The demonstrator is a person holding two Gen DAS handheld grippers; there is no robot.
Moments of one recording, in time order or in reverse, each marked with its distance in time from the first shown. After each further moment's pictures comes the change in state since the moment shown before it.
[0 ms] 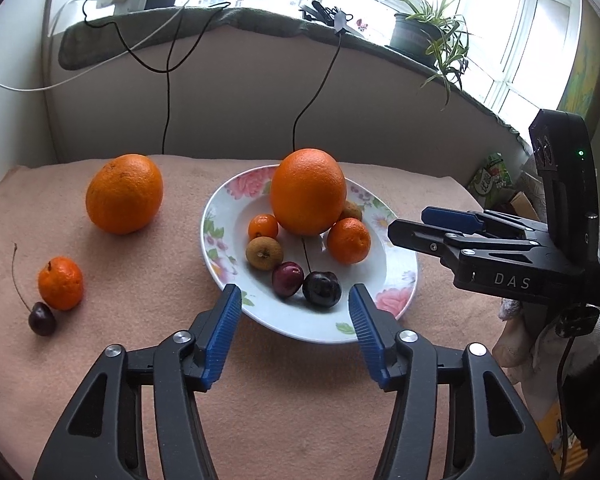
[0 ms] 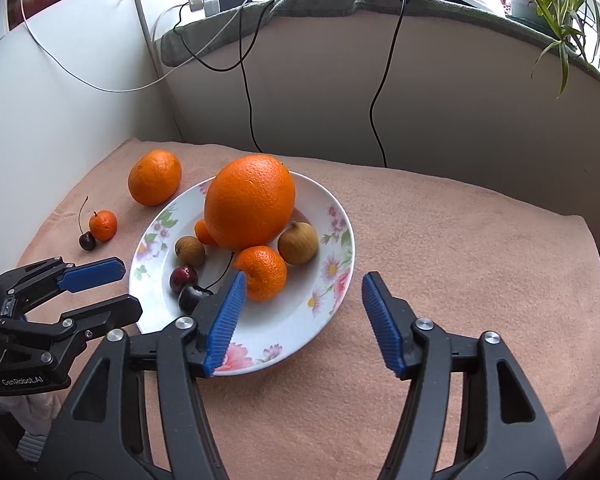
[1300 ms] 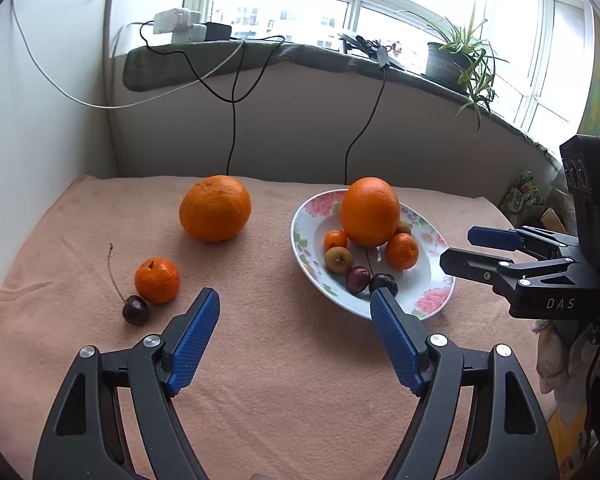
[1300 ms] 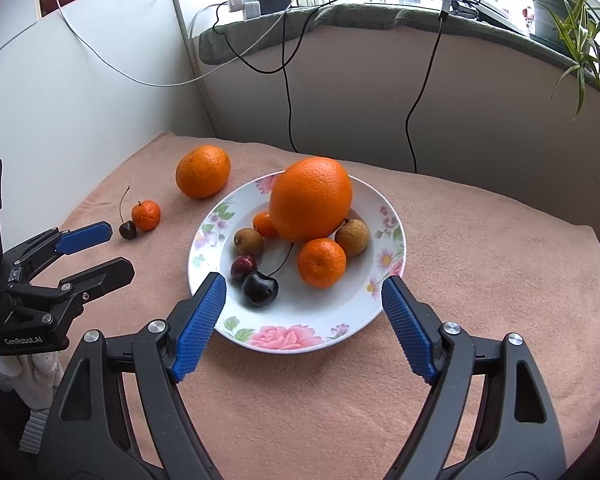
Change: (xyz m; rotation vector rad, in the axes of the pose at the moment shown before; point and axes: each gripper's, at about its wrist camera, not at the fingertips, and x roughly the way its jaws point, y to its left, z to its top) left arm -0.050 0.031 -0.010 -0.025 -0.089 0.155; right arm -0.023 0.042 -0.001 -0.060 -0.007 0.061
